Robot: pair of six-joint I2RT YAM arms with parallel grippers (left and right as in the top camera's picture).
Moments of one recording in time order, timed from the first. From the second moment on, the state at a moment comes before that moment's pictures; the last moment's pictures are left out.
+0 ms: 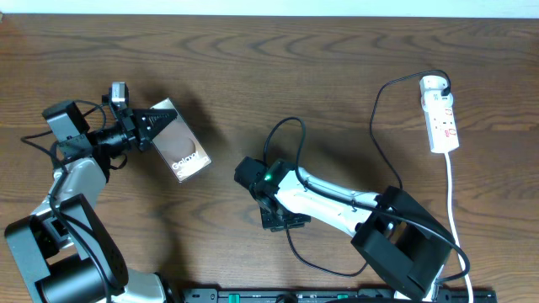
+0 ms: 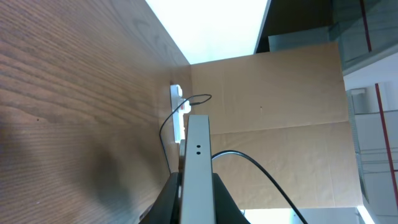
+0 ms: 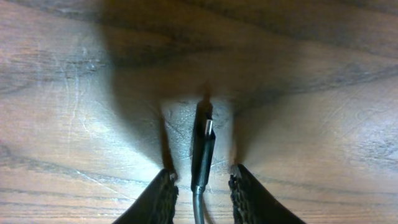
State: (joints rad) left arm 0.44 1.67 0.84 0.14 1.48 -0.70; right arm 0.94 1.94 1.22 -0.96 -0.04 0.81
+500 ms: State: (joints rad) left arm 0.44 1.67 0.84 0.14 1.48 -0.70; right arm 0.92 1.94 1.22 -0.91 -0.02 0.82
